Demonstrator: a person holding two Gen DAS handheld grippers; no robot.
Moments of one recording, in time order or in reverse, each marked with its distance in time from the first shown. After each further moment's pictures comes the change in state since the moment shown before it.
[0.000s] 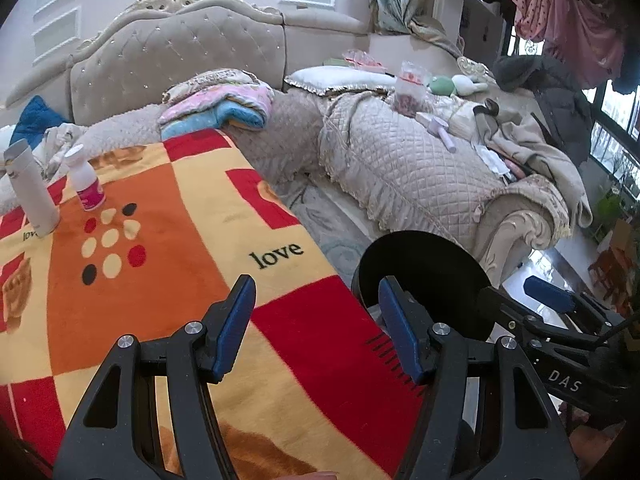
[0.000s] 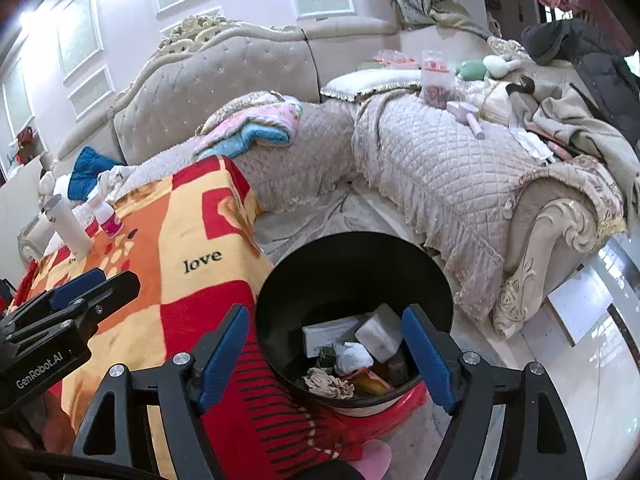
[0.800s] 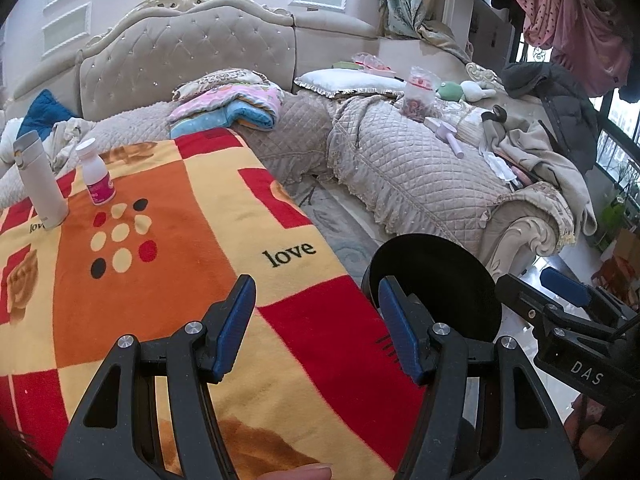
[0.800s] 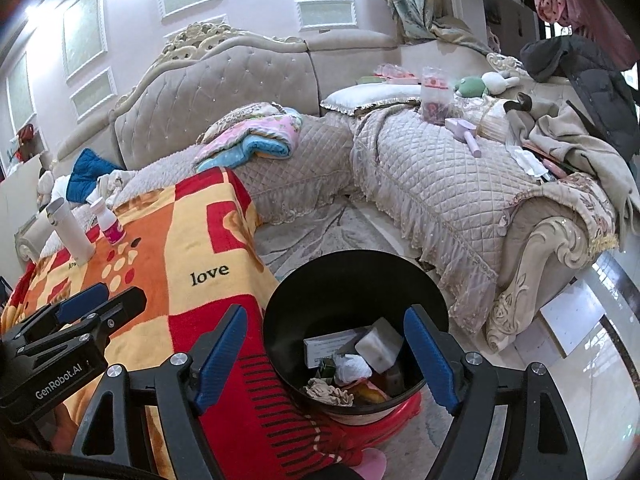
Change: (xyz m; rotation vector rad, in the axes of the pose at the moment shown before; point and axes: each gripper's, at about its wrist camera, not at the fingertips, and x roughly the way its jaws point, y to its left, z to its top) left arm -0.002 0.009 -0.002 -0.020 -0.006 0.019; right arm -0.011 0.009 0.008 -0.016 -0.032 -0.017
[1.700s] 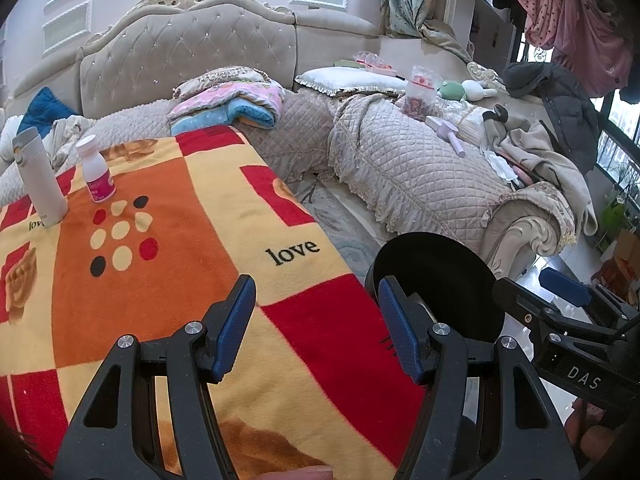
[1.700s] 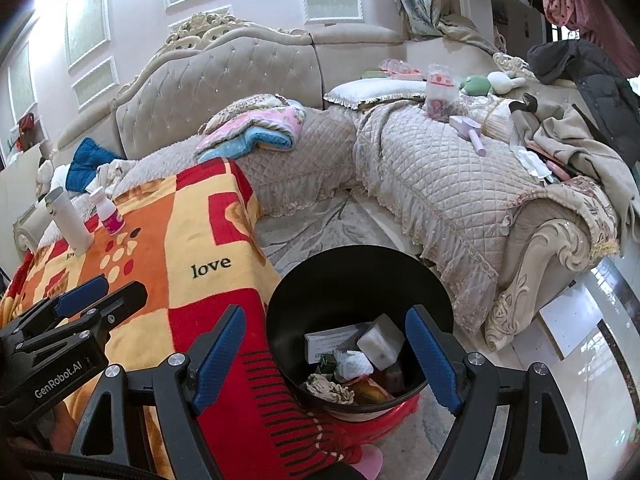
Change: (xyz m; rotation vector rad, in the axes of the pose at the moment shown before) left arm 0.002 0.004 0.000 -0.004 0.007 -0.001; right arm 0.006 0.005 0.001 -0.025 0.030 -0.003
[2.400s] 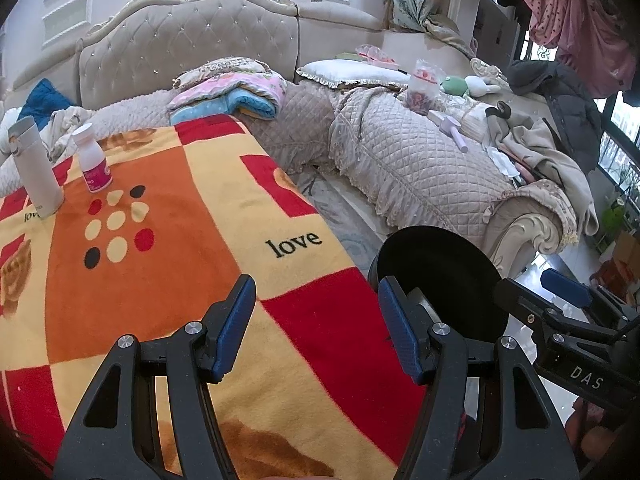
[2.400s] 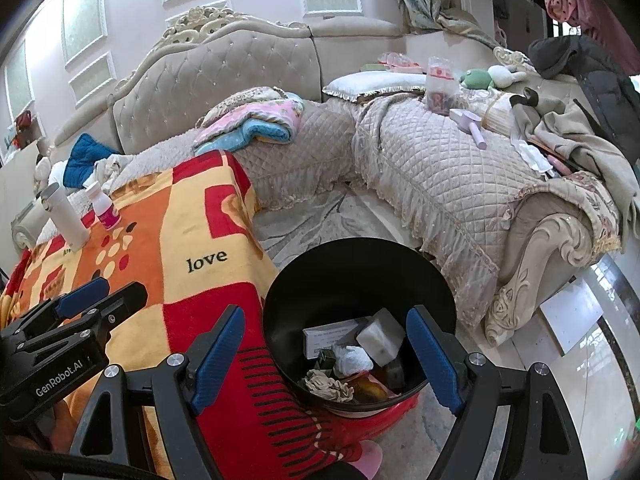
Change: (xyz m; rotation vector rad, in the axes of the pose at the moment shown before) left arm 0.010 0.000 -0.004 -0.018 0.026 -0.002; right arm 0.008 -0.001 0.000 0.002 0.026 -0.005
